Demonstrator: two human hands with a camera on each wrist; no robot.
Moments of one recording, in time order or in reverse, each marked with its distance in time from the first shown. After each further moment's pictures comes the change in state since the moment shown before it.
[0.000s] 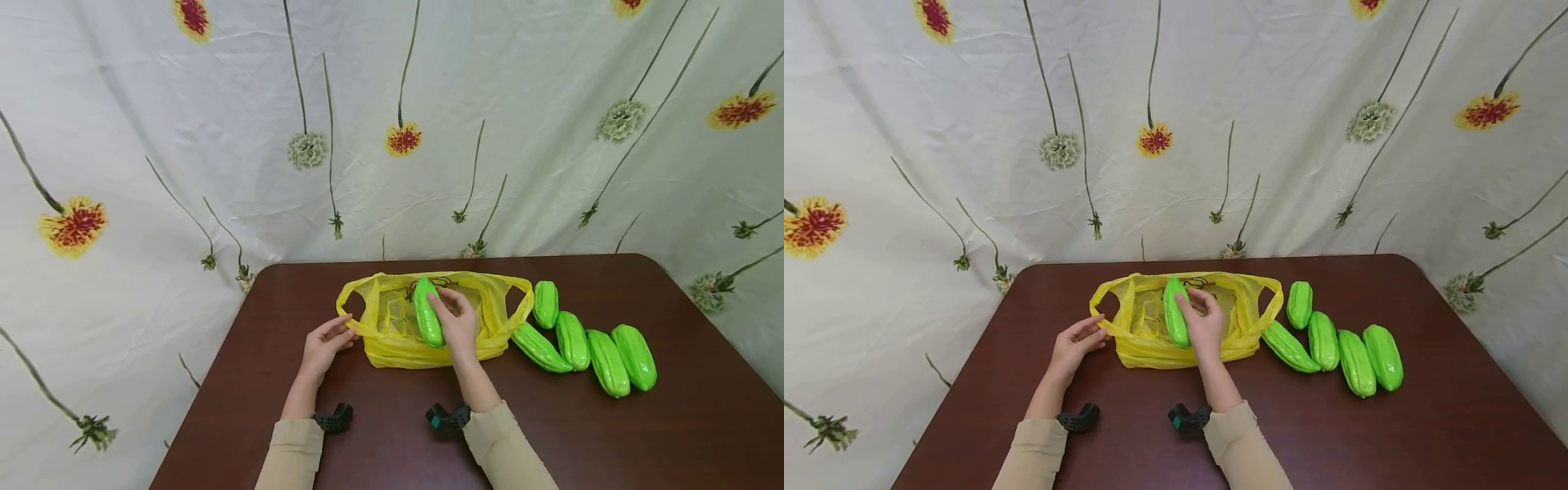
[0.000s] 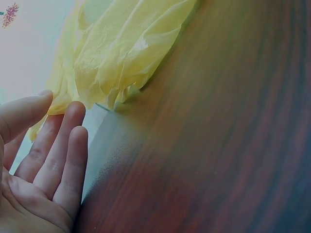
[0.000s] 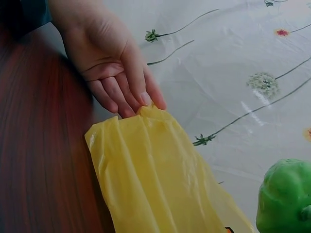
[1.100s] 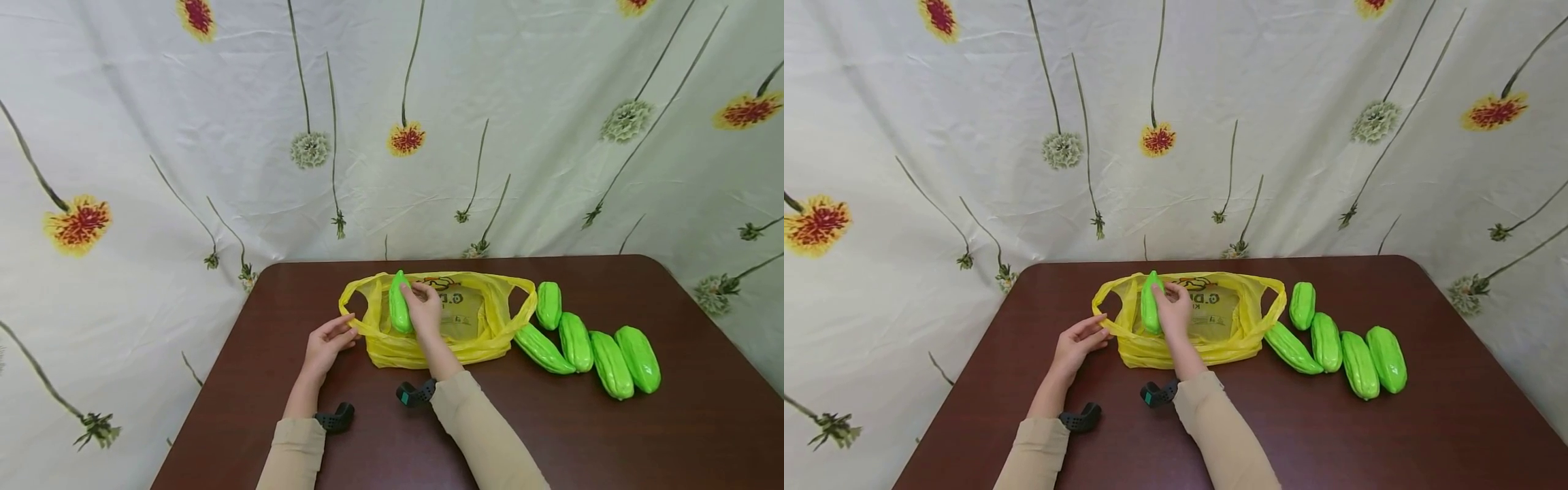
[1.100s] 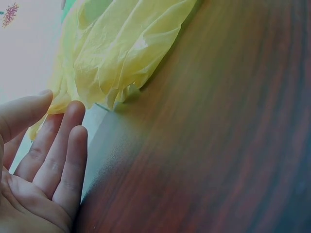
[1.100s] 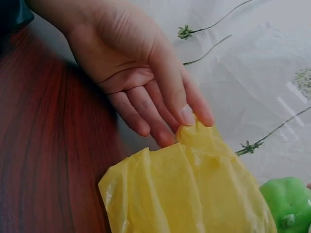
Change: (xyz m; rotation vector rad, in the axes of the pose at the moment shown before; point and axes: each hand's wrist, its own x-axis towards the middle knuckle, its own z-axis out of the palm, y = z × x) left_hand -0.002 0.002 -0.001 -0.005 -0.011 -0.006; right_hand 0.020 0.017 0.064 -0.032 -0.008 0.154
